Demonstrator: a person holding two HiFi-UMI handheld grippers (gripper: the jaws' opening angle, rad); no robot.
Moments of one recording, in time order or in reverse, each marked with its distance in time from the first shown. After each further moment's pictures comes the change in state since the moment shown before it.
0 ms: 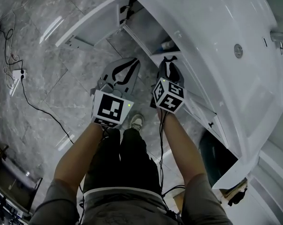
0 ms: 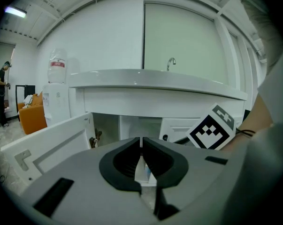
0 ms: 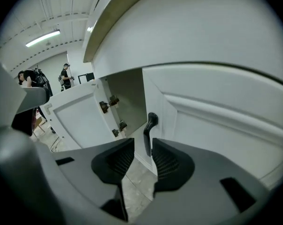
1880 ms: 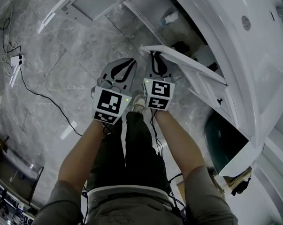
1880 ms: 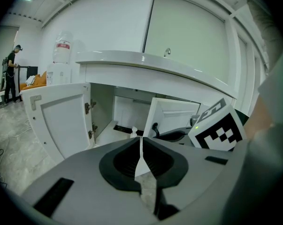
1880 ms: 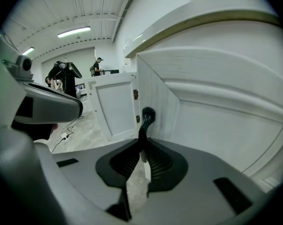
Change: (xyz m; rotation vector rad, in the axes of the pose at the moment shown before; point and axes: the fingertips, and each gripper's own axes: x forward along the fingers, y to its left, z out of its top) left arm -0.059 -0.078 -0.094 -0.123 0.145 -0.035; right arm -0.067 0.056 -0.087 -0.238 -0.043 0.160
